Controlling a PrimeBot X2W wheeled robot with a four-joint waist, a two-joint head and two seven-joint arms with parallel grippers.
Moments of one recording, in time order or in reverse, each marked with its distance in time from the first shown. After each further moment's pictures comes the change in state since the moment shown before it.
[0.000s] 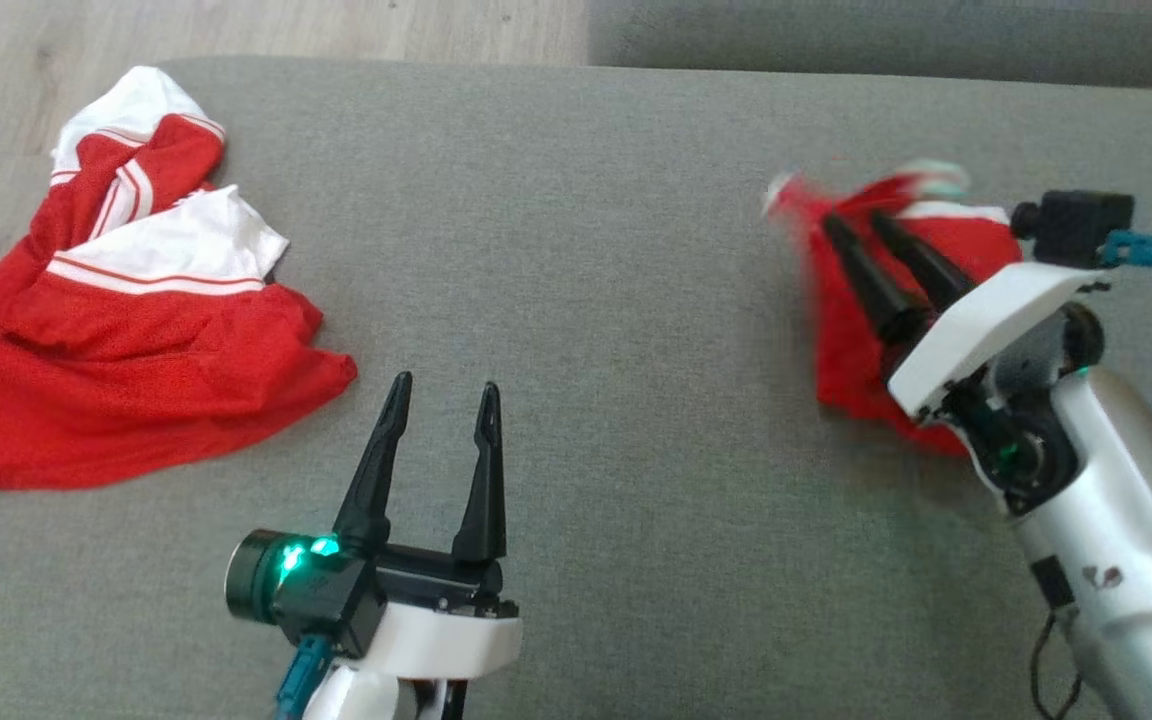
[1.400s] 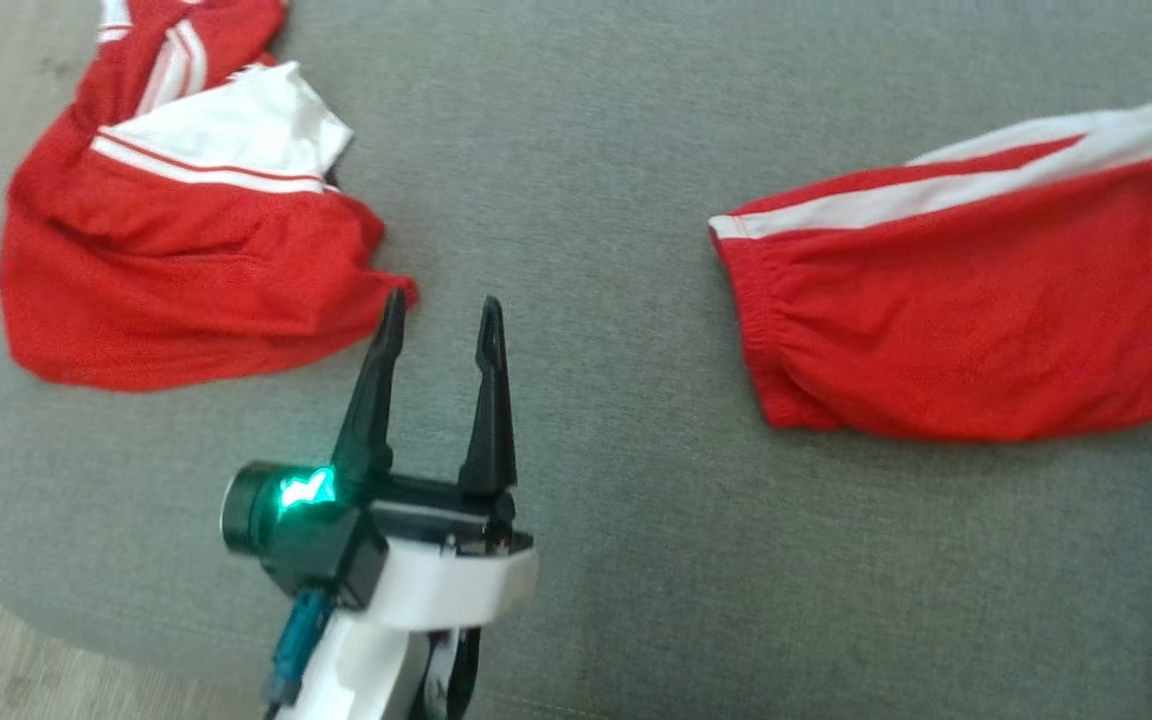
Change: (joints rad) left arm -0.113 -0.004 -0.030 -0.058 -0.031 0.063 0.000; right arm -0.065 -0.205 -0.239 0.363 -0.133 0.000 -0.065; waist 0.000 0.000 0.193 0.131
